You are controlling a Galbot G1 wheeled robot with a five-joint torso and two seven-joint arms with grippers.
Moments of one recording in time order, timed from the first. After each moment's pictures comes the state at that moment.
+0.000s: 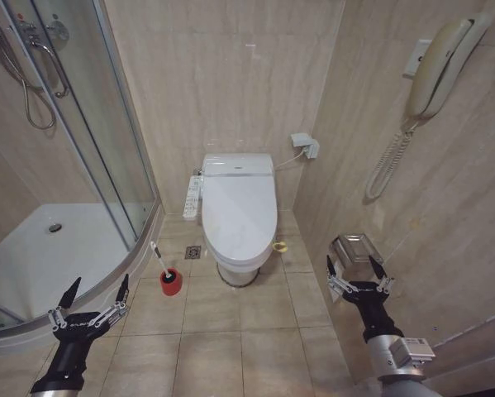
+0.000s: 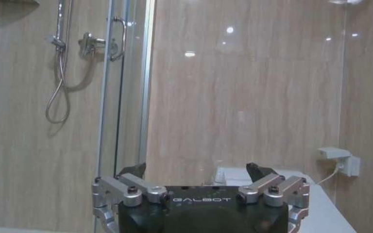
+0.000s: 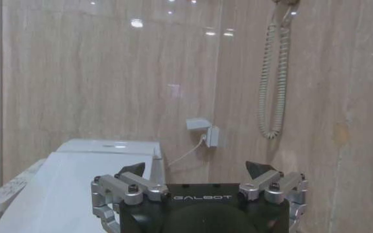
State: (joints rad) left arm 1.89 -1.31 -0.81 -2.34 -0.44 -0.25 0.02; right arm -1.70 1.24 0.59 2.32 0.21 0.01 0.27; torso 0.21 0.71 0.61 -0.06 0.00
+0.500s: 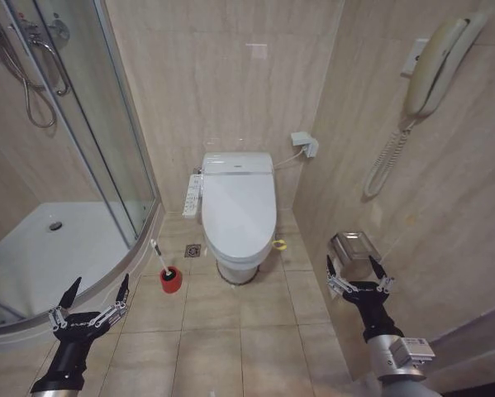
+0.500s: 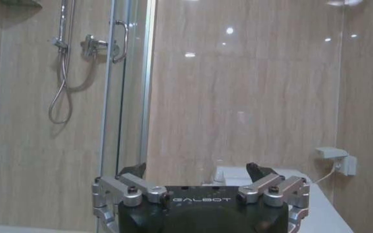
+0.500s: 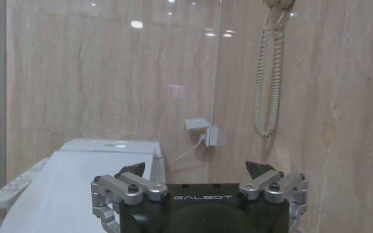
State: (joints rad) left arm 1.89 -1.31 -0.81 -2.34 -0.44 -0.25 0.02; right arm -1.70 1.24 0.59 2.32 0.21 0.01 0.27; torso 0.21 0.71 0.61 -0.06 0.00
